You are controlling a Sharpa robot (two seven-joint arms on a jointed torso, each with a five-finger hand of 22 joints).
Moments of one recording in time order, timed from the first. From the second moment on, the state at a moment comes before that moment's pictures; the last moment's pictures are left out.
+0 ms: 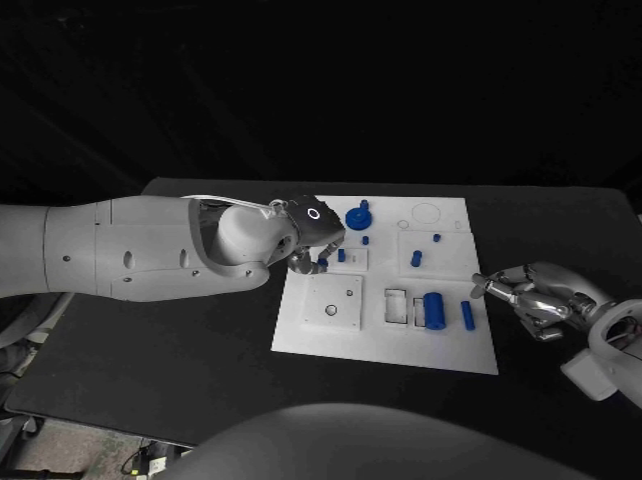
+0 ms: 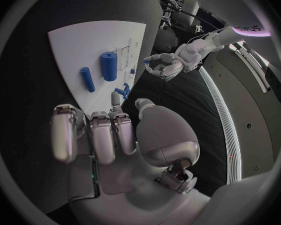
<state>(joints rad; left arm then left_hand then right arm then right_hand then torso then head) 1.26 -0.96 -0.23 1.75 -2.02 -0.05 -0.34 1.21 -0.25 0.54 0.29 0.26 1.01 -0.04 0.53 0.81 1.47 -0.05 1.57 1.31 1.47 -0.08 1.57 1.31 0.02 1.46 0.04 1.57 1.31 1.23 -1.04 -0.24 1.77 -0.76 -0.24 -0.12 1.05 0.14 -0.01 0.28 0.60 0.78 0.13 0.34 0.62 1.47 0.06 1.57 1.31 1.47 0.01 1.57 1.31 0.04 1.43 0.12 1.40 1.31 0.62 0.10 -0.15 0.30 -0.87</state>
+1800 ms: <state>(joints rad) 1.26 -0.84 -0.23 1.57 -1.32 -0.25 -0.69 1.17 -0.17 0.44 0.28 0.40 0.99 -0.01 0.55 0.83 1.47 -0.08 1.57 1.31 1.47 -0.12 1.57 1.31 0.02 1.47 0.00 1.56 1.31 1.23 -1.04 -0.23 1.76 -0.76 -0.23 -0.12 1.07 0.13 0.00 0.27 0.60 0.78 0.13 0.34 0.61 1.47 0.06 1.57 1.31 1.47 0.01 1.57 1.31 0.04 1.42 0.12 1.38 1.31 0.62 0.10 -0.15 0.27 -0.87</state>
